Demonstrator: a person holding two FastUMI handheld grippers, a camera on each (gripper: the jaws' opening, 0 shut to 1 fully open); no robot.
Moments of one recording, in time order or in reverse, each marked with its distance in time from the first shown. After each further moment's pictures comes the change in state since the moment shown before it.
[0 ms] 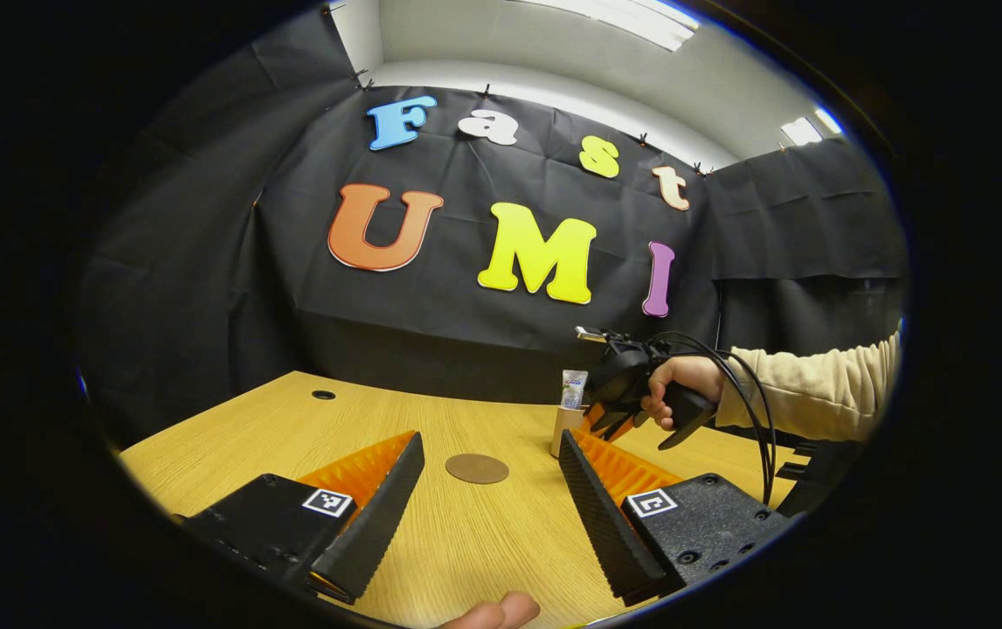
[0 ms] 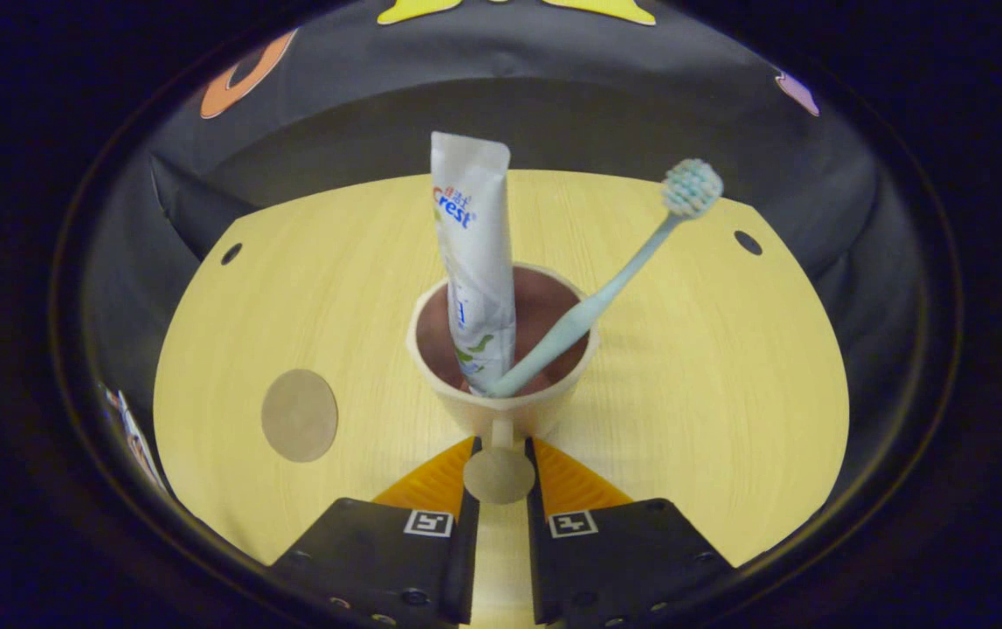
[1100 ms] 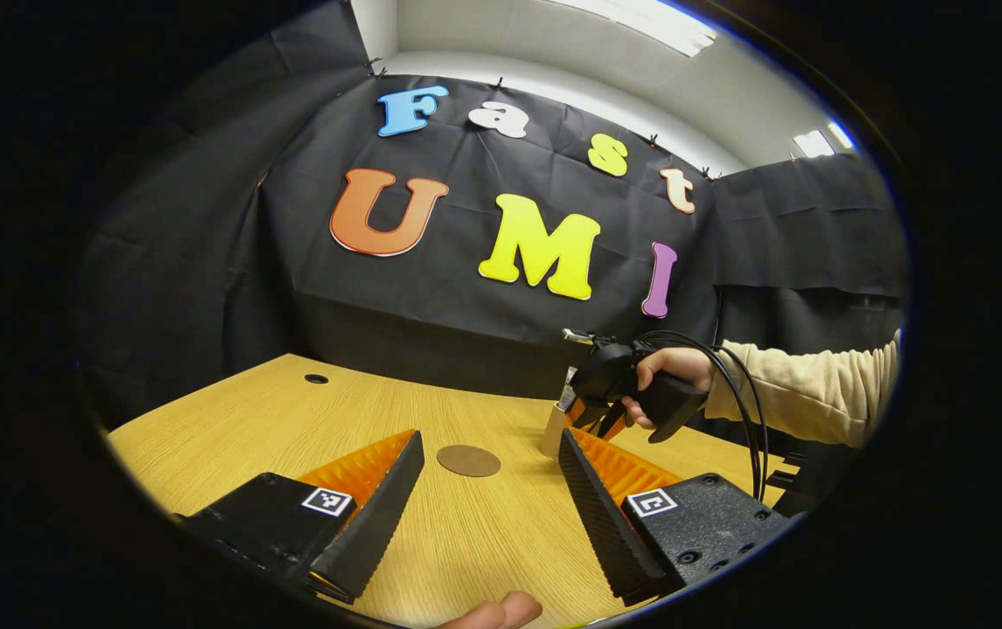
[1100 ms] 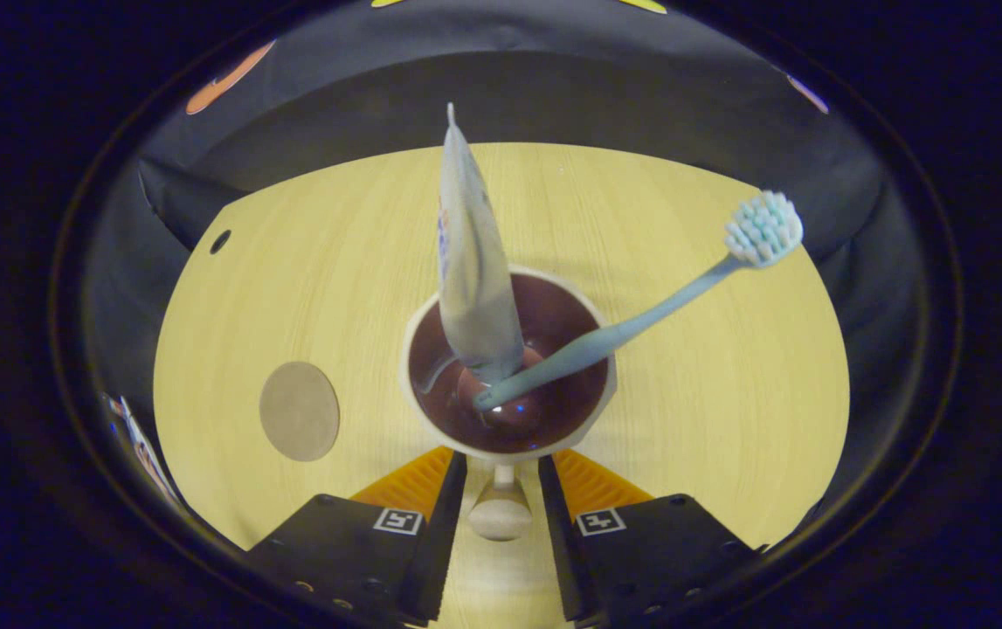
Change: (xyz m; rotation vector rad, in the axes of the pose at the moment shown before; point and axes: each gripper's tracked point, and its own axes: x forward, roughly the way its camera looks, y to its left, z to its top) left arm 0.004 0.000 -0.010 -0.057 0.031 -0.014; right arm 0.003 0.002 0.000 0.026 0.123 -0.045
